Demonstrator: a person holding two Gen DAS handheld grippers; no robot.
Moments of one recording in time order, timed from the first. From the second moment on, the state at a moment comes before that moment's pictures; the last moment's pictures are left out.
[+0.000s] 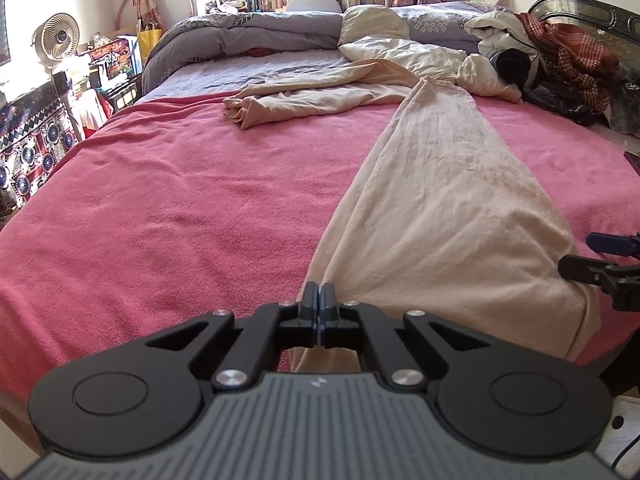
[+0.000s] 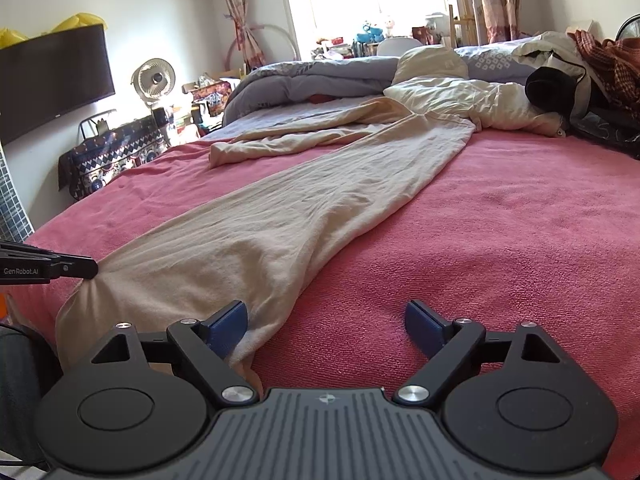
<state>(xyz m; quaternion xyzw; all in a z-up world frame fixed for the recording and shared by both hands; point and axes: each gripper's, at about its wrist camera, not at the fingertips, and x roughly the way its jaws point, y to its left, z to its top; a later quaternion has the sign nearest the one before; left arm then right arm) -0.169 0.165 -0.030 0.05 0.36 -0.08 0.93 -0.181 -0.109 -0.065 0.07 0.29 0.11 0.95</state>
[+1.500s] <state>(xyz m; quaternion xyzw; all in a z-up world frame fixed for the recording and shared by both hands) -0.144 0.131 -0.049 0.11 0.36 -0.11 0.92 -0.142 -0.048 -0.044 -0.05 0.36 0.16 0.92</state>
